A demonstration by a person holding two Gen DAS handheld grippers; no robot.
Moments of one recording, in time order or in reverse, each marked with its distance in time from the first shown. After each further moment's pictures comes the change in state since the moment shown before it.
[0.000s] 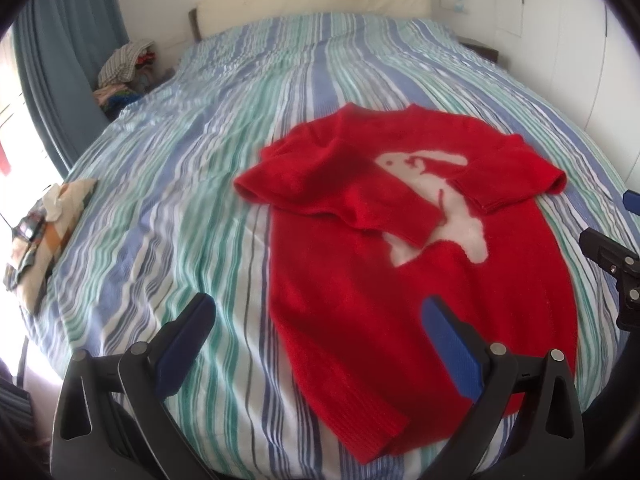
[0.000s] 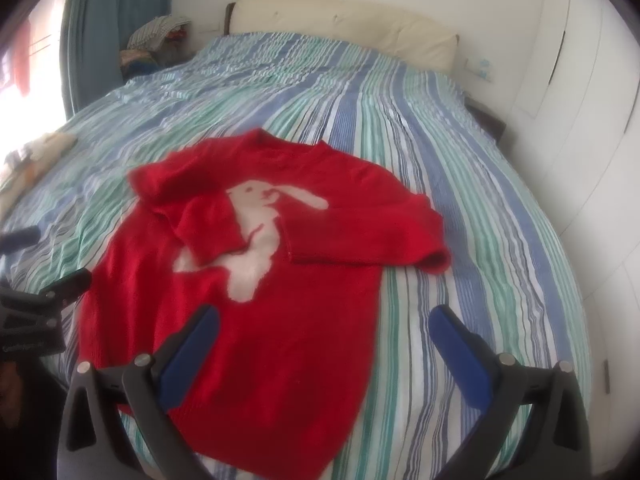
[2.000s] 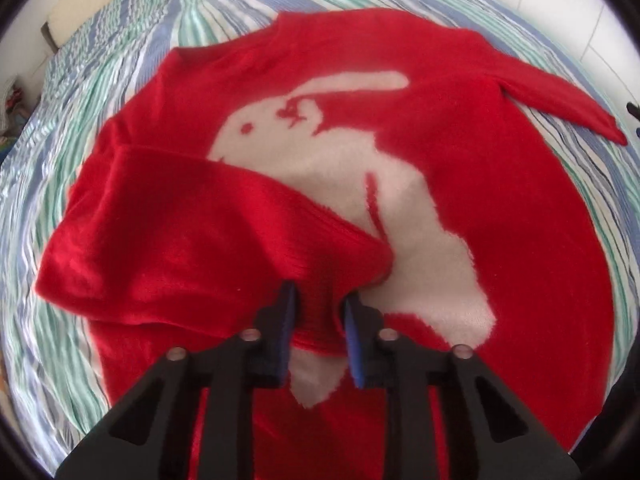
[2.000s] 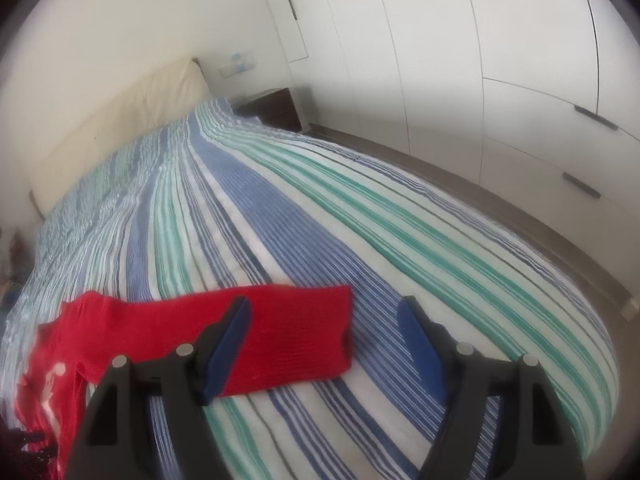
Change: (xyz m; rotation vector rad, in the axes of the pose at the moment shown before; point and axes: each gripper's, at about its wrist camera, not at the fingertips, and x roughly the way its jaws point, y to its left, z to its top) left arm 0.150 -0.083 0.064 0.312 0.257 -0.259; right arm 0.062 -0.355 -0.107 0.790 -0.146 -0.280
